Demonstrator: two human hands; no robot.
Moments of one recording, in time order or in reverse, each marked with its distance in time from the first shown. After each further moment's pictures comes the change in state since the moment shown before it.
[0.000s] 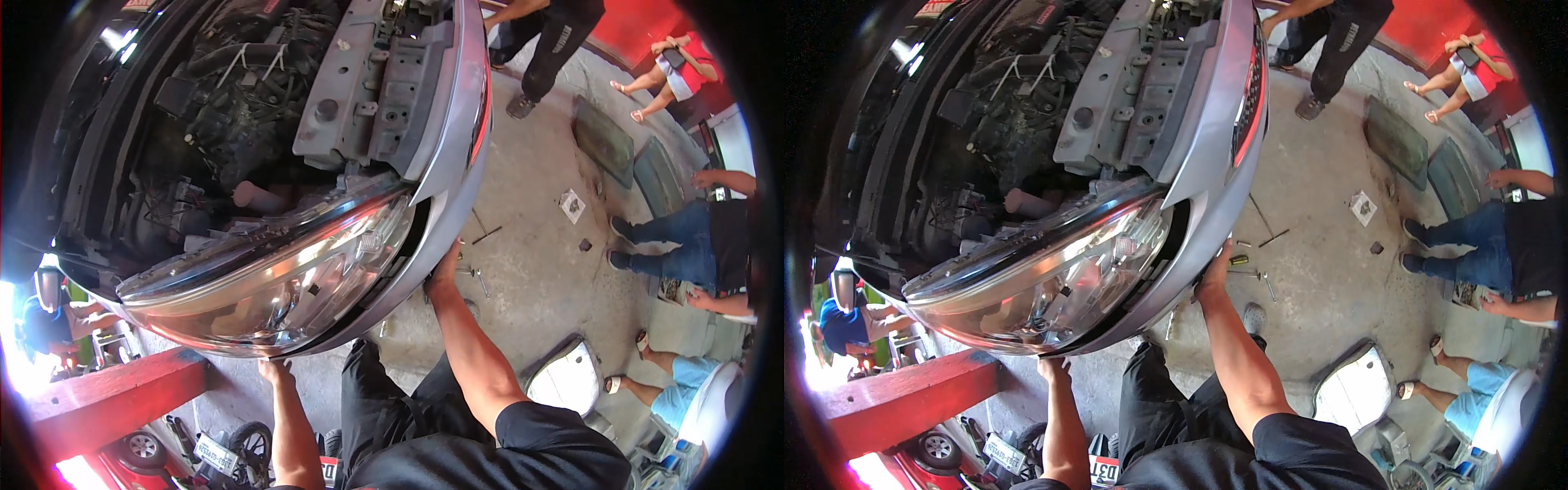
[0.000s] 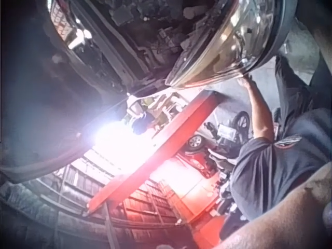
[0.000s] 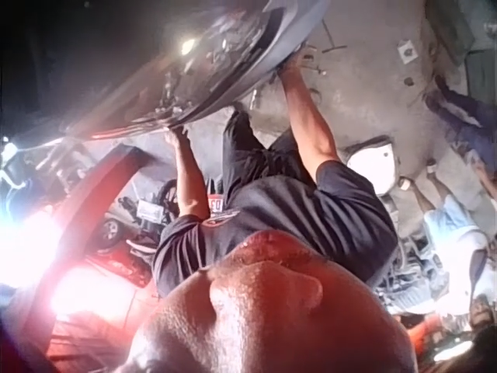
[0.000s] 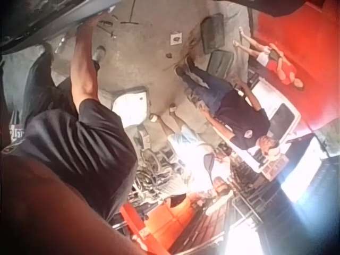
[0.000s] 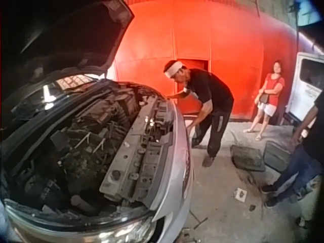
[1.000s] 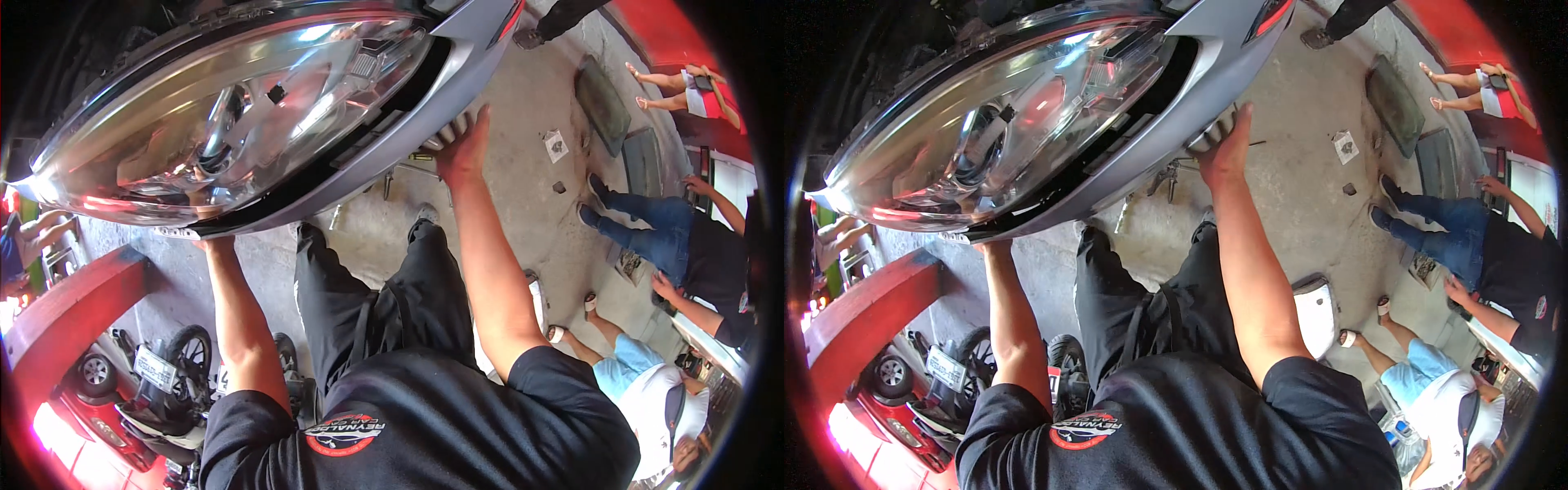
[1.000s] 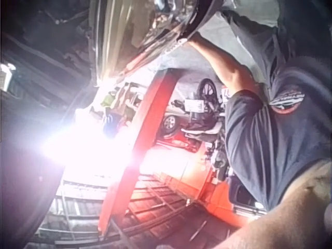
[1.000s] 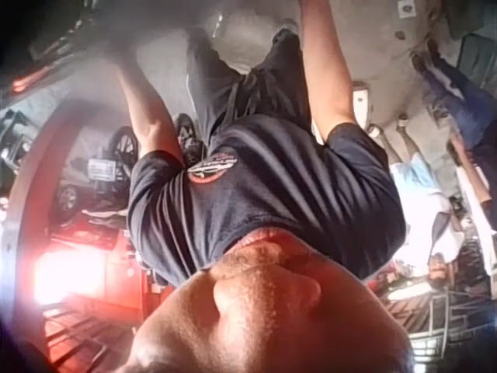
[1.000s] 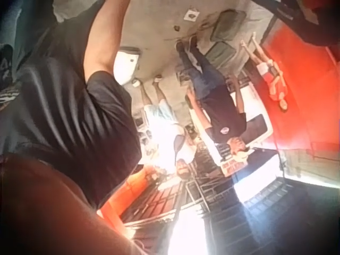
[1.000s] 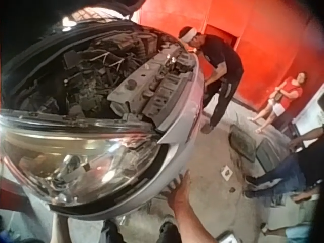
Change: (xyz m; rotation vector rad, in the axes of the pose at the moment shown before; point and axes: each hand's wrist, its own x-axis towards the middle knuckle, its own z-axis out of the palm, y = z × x) left_hand 0.106 -0.033 0.017 -0.481 -0.565 0.470; right_hand -0.052 -0.035 -0.005 -0.289 -0.160 -0.093
